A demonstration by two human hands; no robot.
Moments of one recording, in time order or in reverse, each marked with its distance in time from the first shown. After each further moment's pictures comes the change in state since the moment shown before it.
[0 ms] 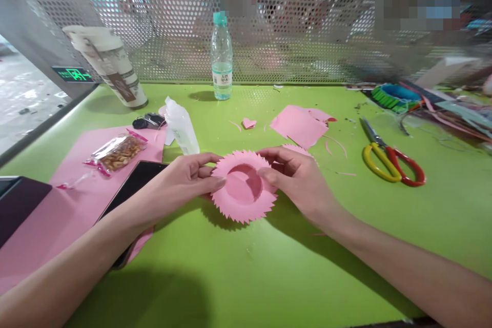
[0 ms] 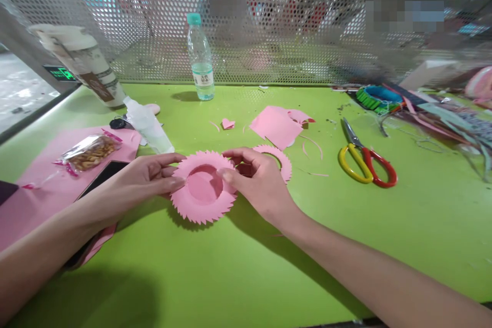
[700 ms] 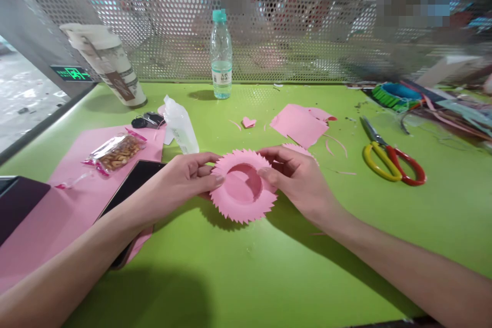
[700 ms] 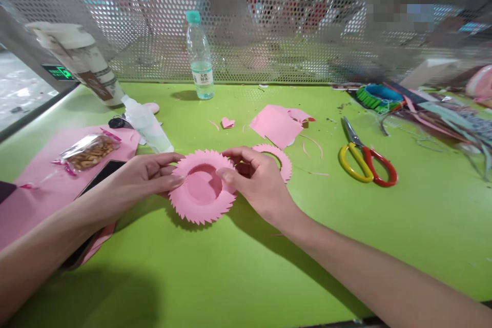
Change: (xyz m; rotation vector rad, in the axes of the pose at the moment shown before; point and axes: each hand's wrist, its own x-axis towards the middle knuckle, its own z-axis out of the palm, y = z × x) left_hand -0.001 0.002 0.002 -0.025 0.019 0.049; right_hand 0.002 0.003 0.000 0.004 -0.017 -0.037
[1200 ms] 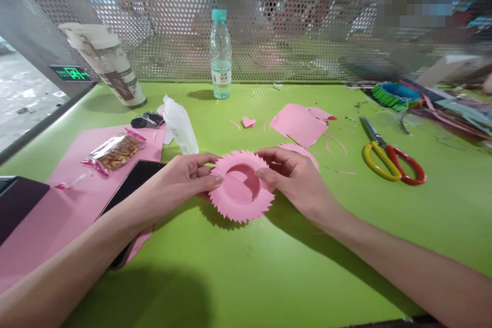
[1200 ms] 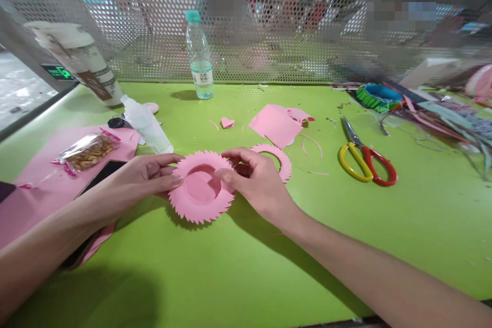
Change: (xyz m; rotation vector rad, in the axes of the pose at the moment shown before) left_hand 0.002 -0.011 -0.005 -0.007 -0.022 -0.042; right_hand 0.002 0.001 0.000 0.009 -0.035 0.060
